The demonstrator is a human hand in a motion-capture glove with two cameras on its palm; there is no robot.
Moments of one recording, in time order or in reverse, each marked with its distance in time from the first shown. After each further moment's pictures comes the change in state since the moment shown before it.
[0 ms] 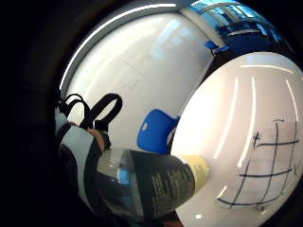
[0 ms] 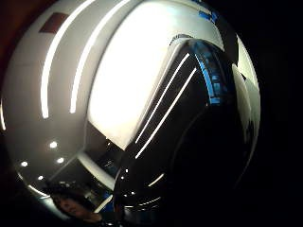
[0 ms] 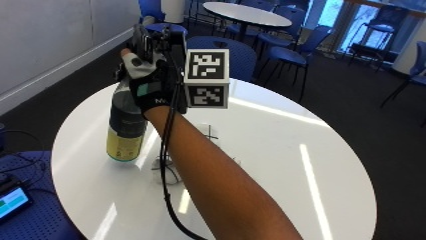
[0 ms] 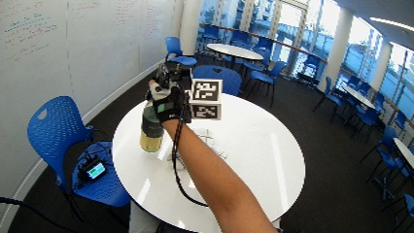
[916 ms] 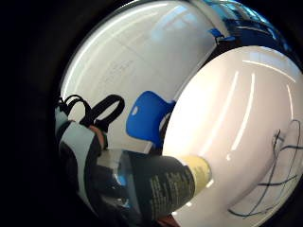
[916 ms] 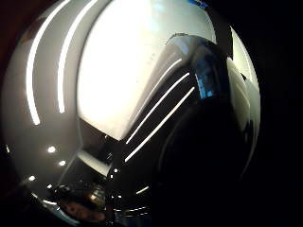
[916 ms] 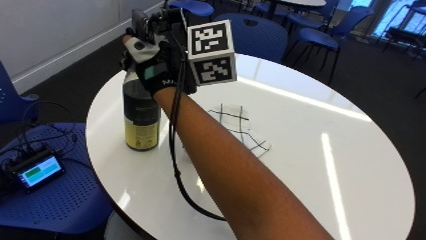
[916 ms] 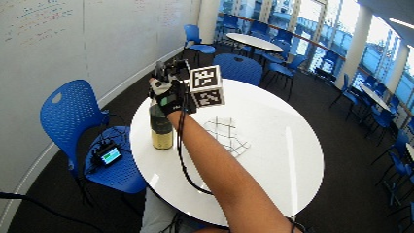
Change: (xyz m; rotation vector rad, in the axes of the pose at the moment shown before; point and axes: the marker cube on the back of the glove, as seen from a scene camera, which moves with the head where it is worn) arm -0.014 -0.030 -0.011 -0.089 0.136 -0.042
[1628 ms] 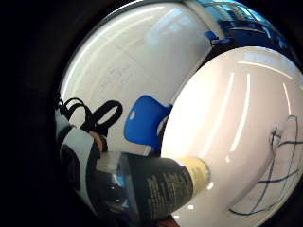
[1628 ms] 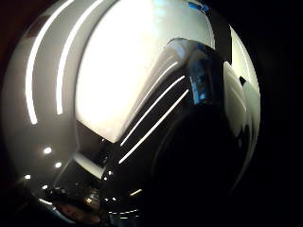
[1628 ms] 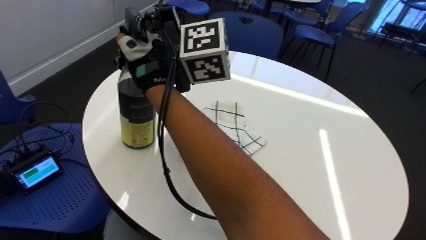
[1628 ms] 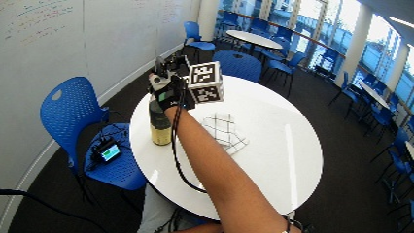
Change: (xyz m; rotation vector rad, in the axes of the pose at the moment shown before) arm 0.000 -0.008 0.009 0.041 0.035 0.003
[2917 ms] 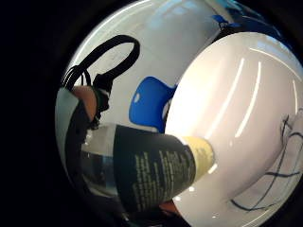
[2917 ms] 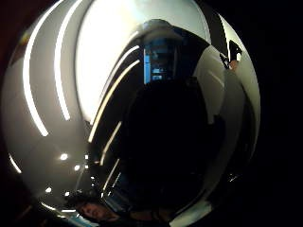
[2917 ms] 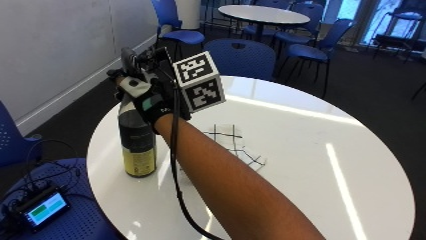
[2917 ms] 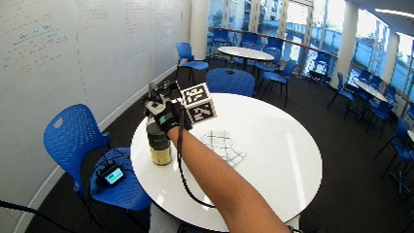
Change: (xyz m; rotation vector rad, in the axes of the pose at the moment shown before) arm 0.060 0.051 0.027 -0.306 -0.015 0.183
